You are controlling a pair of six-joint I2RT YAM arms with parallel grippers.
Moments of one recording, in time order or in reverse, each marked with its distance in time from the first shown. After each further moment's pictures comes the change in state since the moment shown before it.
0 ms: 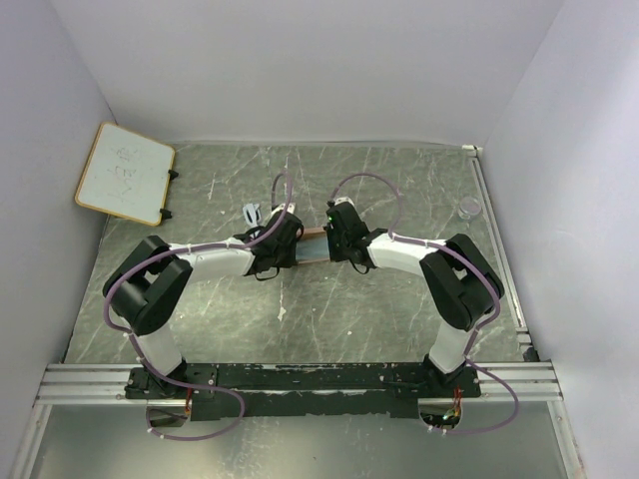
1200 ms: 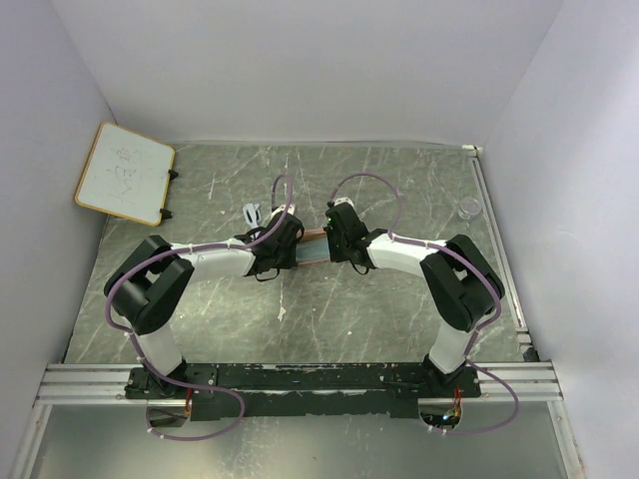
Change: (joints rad) left arm -0.001 0.007 -0.008 0.003 -0.004 -0.007; right arm 0.007 -0.006 0.000 -0.019 0.027 -0.009
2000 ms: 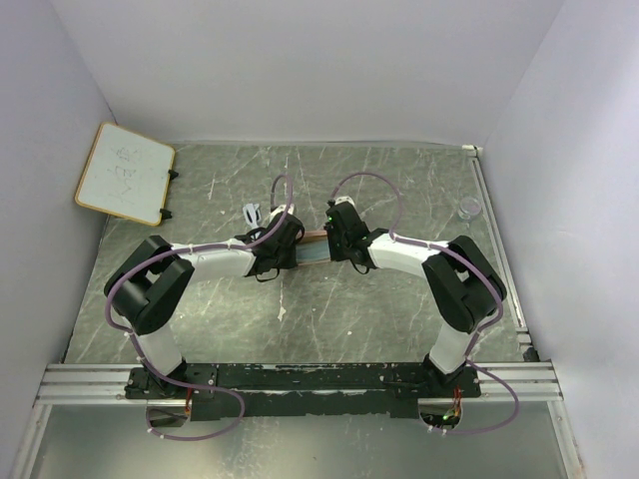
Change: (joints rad) left arm -0.005 0.000 0.000 -0.006 -0.027 -0.007; right arm 0.000 -0.013 0.000 -0.001 0.002 0.004
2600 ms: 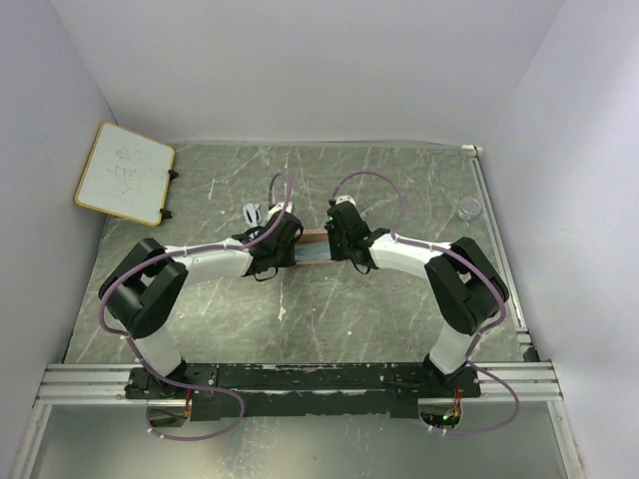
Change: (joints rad) left arm 0.000 -0.031 0.000 -0.023 -0.025 0.007; right arm 0.000 -0.017 -0.004 -0.006 0.005 0.000
